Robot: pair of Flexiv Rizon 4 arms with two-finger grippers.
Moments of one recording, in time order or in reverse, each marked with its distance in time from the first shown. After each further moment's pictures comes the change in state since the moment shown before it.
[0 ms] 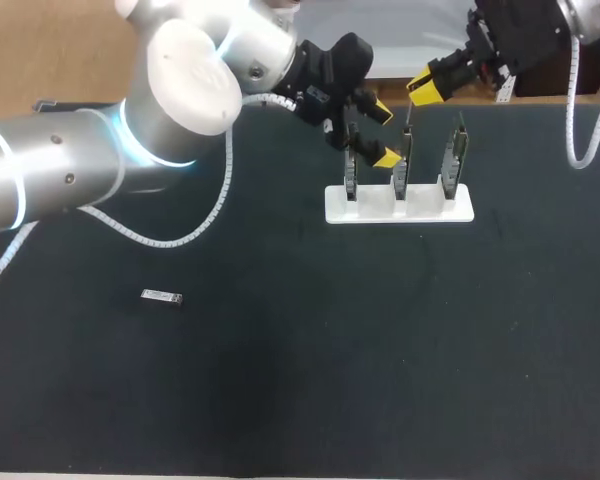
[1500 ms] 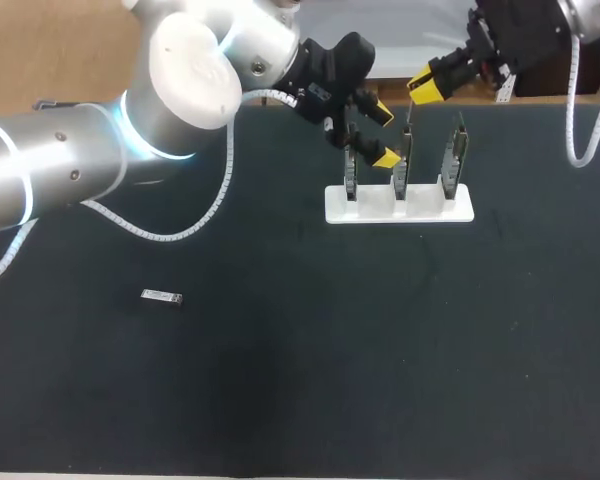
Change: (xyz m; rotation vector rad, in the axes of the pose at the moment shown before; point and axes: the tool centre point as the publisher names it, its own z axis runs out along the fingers) left arm 0.002 0.002 0.002 0.027 0.015 -0.002; right arm 0.000 -0.003 -0.001 0.003 0.002 -0.013
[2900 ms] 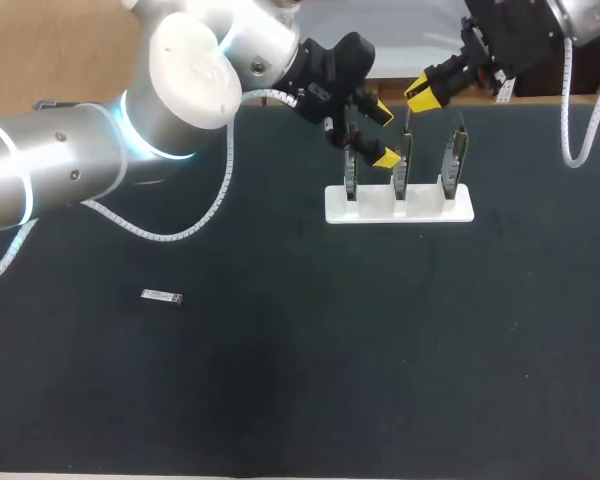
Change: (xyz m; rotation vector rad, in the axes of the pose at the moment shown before) left arm 0.000 0.000 0.000 0.000 0.000 0.000; right arm 0.011 -0.001 0.008 -0.031 0.029 -0.014
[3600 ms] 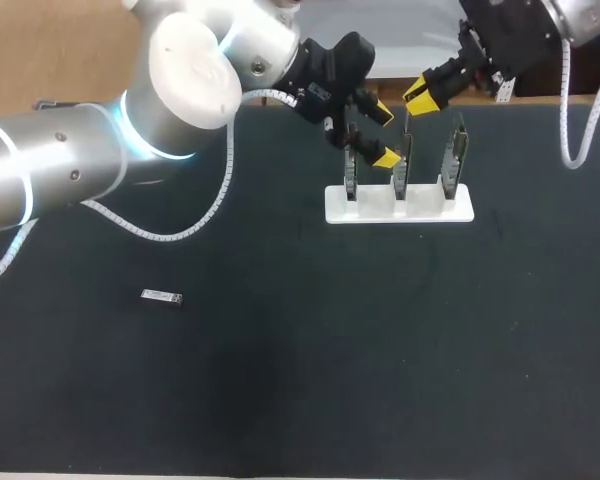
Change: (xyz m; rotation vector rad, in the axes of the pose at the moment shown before) left arm 0.000 0.000 0.000 0.000 0.000 0.000; right arm 0.002 0.000 0.004 -0.005 0.013 0.009
